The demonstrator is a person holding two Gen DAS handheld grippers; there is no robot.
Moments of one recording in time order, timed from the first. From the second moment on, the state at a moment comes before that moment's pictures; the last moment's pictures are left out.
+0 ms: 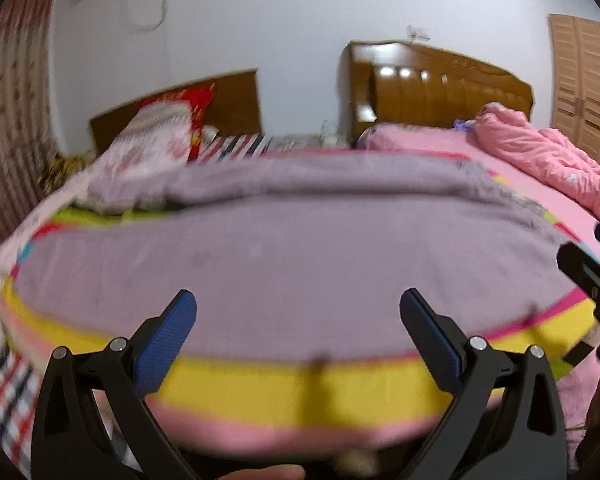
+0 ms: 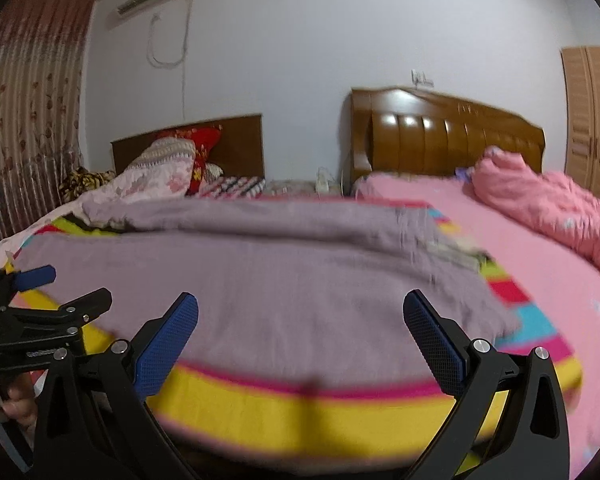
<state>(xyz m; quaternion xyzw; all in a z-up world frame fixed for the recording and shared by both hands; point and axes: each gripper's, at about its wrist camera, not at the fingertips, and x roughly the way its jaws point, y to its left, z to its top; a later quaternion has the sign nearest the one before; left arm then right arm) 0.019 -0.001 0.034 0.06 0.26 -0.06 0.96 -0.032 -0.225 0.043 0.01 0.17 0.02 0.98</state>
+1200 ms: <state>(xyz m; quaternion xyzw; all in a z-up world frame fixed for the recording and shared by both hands) 0.537 -0.014 -0.003 0.20 0.46 -0.38 0.77 0.338 -0.411 0.057 -0.12 0.35 0.16 0.92</state>
